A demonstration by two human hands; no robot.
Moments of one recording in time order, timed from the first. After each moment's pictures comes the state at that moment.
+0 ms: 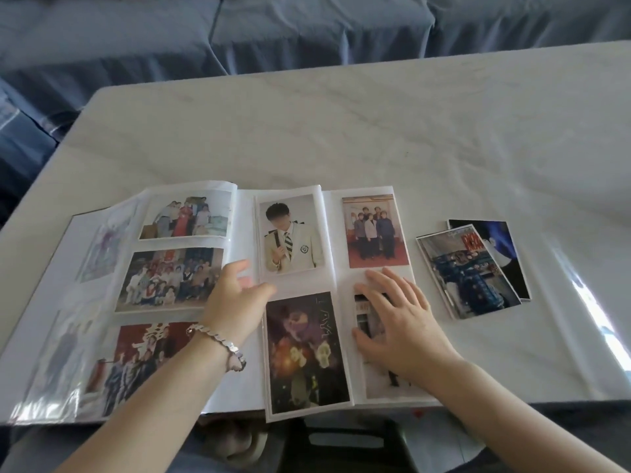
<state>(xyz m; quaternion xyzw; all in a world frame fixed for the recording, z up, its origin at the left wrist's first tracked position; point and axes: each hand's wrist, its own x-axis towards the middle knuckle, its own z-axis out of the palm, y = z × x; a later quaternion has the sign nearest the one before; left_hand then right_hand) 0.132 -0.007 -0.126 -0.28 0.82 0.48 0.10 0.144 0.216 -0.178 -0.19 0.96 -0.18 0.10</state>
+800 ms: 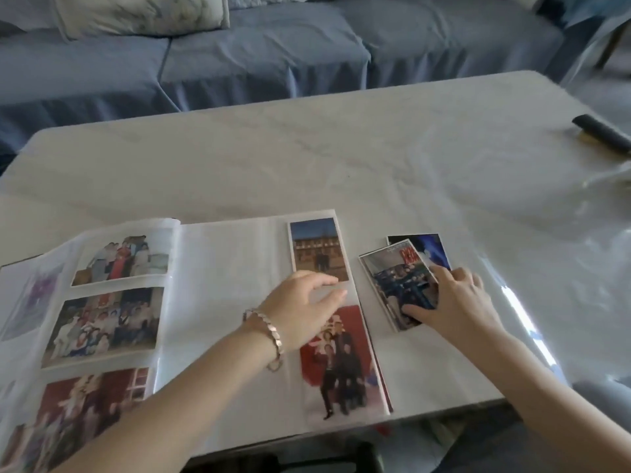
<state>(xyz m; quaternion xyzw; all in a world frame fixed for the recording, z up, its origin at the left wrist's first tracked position) 0.102 0.099 -0.114 0.09 0.91 0.34 0.21 0.115 0.331 -0.154 0.13 0.98 -0.12 0.10</state>
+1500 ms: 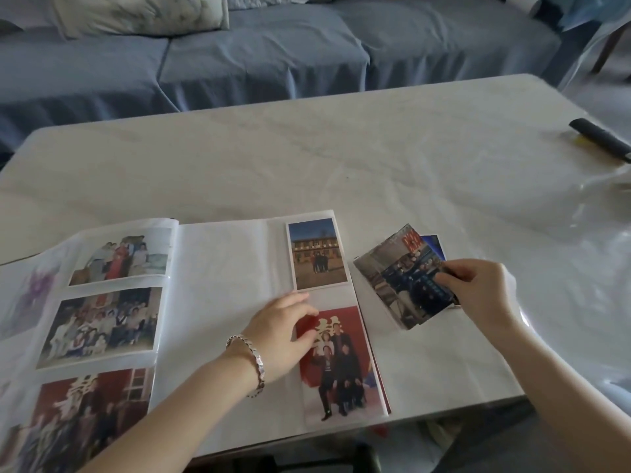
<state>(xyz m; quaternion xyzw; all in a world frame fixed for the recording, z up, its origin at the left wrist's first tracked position) 0.117 0.074 -0.145 0.14 0.94 0.25 0.19 0.103 0.358 -0.158 0.21 0.87 -0.43 -0.07</state>
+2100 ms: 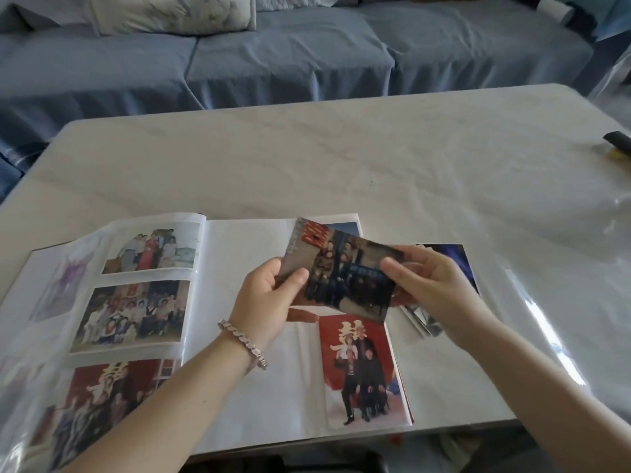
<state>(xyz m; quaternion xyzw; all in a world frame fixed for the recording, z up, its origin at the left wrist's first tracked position) 0.109 0.062 -0.103 -0.10 0.75 0.65 0.07 0.103 0.268 -0.100 0.03 0.73 -0.67 0.12</state>
